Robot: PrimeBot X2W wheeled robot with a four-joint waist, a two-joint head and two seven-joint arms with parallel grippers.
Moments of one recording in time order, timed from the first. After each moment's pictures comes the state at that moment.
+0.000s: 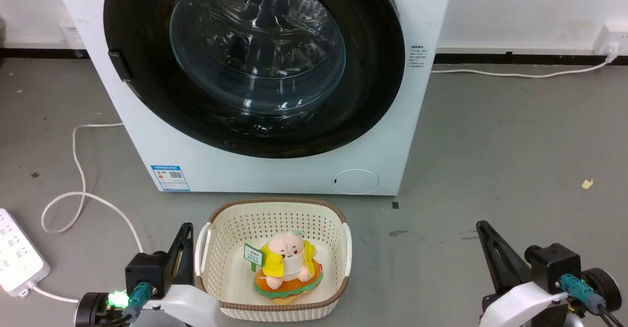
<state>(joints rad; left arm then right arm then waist) 0.02 0.05 0.00 0.00 -0.01 0.00 0.00 0.01 -0.06 0.00 0.00 0.01 0.13 0.00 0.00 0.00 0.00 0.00</state>
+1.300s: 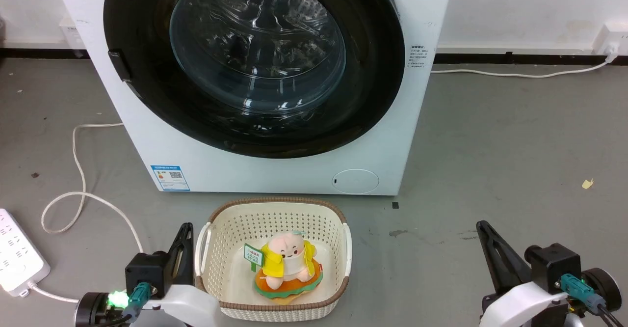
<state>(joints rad) 0.02 0.05 0.00 0.00 -0.01 0.00 0.00 0.01 -0.06 0.00 0.00 0.01 0.13 0.00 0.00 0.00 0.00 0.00</state>
